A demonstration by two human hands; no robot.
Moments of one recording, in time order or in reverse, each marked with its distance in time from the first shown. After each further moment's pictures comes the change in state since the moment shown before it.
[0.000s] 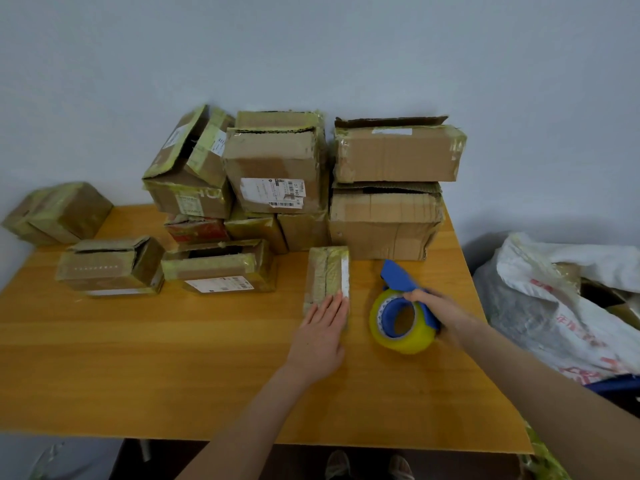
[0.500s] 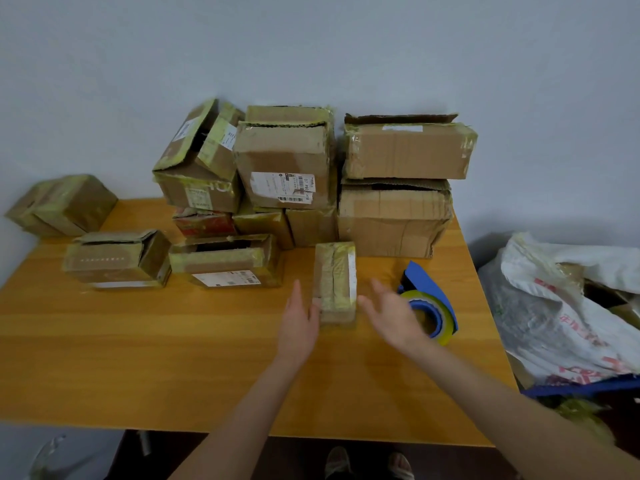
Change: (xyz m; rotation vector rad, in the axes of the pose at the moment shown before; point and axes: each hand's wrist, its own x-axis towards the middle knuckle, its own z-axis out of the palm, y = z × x) left_hand -0.008 -0.019 -0.017 -0.712 0.330 -0.526; right_hand -0.056 -0.007 0.099 -0.831 0.110 -0.521
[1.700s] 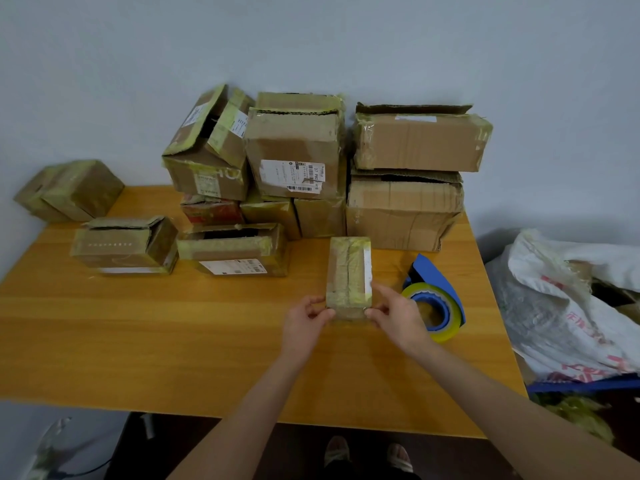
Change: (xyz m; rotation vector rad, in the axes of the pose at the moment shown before) left_hand -0.010 -0.016 0.003 -0.315 -0.077 -0.146; right_hand 0.000 0.018 0.023 0.121 0.038 -0.030
